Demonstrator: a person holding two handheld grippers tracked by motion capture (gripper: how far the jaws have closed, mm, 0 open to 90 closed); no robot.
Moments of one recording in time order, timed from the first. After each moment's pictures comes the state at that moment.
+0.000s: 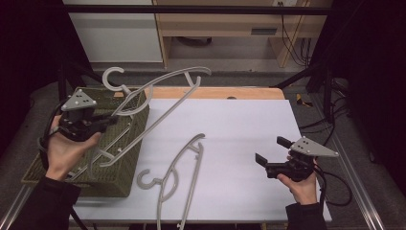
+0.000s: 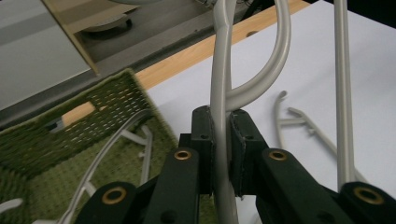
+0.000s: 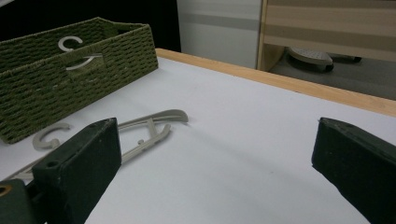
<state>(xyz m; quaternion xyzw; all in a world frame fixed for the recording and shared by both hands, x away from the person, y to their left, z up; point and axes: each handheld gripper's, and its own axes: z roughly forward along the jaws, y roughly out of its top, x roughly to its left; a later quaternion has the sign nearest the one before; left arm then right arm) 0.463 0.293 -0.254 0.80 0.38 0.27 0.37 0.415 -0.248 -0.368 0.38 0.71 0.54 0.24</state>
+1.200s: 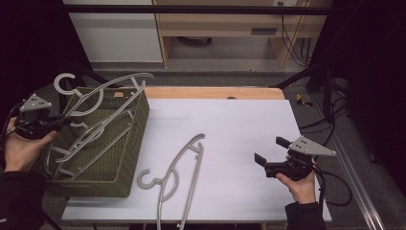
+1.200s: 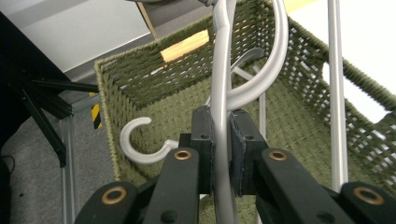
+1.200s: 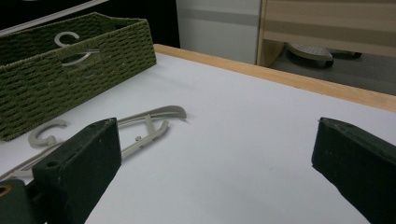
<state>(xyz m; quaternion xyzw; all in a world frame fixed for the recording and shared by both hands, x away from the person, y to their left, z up) 0.493 0.420 -0.301 0.78 0.44 0.31 0.31 0.419 -0.246 -0.372 0.39 0.71 0.53 0.23</state>
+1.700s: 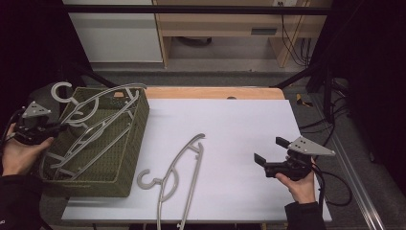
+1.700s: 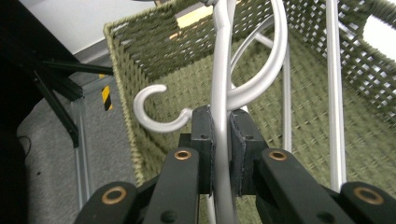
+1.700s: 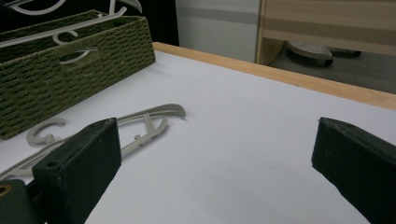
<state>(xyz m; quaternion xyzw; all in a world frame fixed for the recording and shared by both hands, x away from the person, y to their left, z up) 0.493 0.440 -0.325 0.79 0.46 0.31 0.27 0.419 -0.246 -0.373 0.39 0.72 0.53 0.23</state>
